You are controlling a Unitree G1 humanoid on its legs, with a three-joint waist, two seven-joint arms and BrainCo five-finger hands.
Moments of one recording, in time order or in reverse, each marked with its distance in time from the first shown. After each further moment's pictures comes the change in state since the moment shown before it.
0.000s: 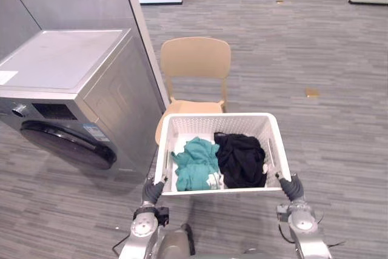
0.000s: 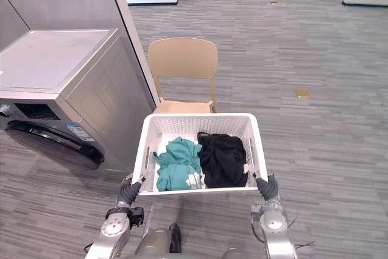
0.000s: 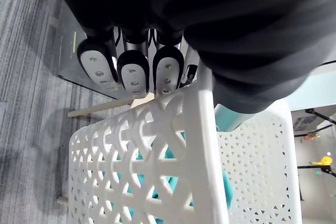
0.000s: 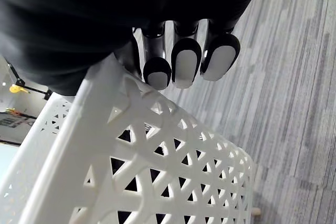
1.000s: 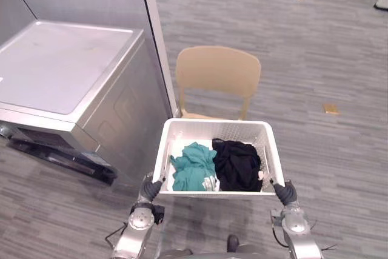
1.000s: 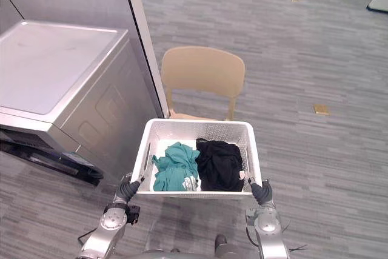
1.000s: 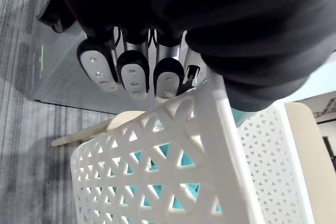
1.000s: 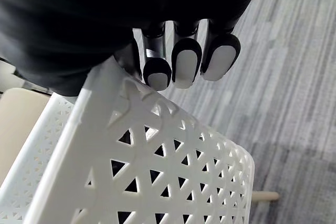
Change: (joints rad) left arm -0.216 0.073 -0.032 0.186 0.076 0.008 0.042; right arm -0.150 0.008 0.016 0.187 0.040 0.000 -0.046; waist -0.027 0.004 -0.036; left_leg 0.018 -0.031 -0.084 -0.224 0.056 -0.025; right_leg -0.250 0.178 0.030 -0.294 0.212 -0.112
